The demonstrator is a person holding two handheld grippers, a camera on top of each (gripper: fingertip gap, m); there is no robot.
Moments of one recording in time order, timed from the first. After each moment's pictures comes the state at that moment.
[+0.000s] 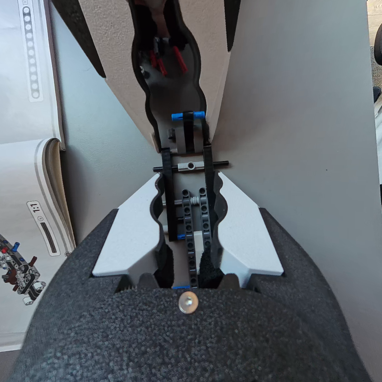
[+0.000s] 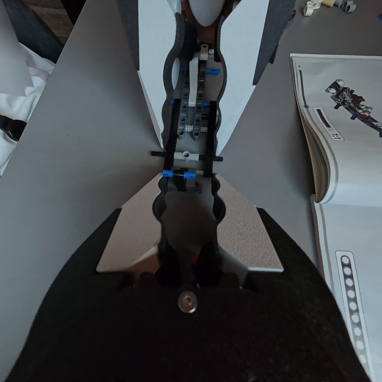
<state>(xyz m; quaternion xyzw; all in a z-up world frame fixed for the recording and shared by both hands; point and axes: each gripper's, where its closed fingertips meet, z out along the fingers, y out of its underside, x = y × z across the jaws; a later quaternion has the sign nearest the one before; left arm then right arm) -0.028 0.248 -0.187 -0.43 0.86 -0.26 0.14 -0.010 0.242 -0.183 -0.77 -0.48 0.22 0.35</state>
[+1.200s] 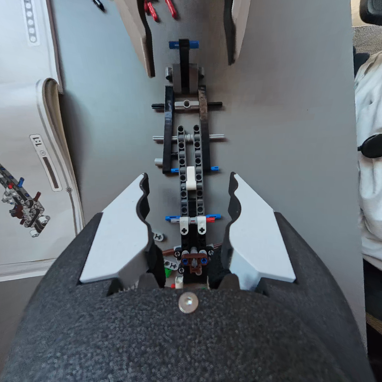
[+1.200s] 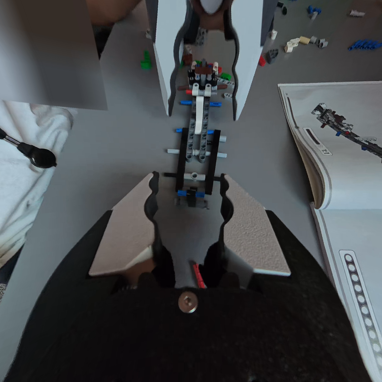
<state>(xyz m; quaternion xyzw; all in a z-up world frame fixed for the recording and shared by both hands) -0.083 0.278 -0.172 -0.42 0.86 -0.25 0.13 -0.024 0.233 -0.154 -0.77 -0.44 0.24 0.39</state>
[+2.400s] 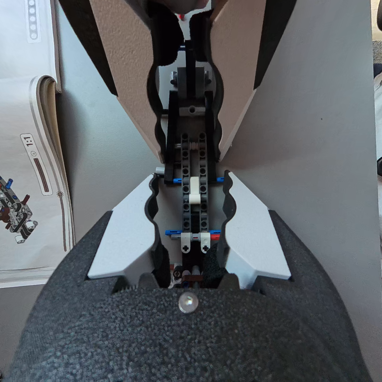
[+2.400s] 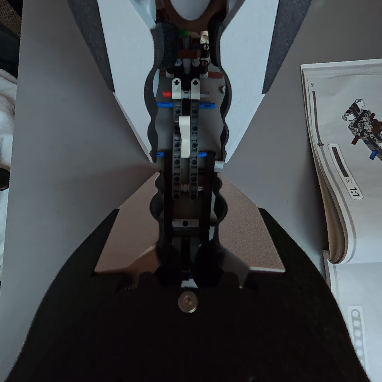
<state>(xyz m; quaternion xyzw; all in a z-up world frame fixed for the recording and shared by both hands) -0.075 0.272 -0.188 -0.44 0.85 -0.26 0.15 -0.068 0.270 -0.186 -0.83 -0.45 0.15 0.28</state>
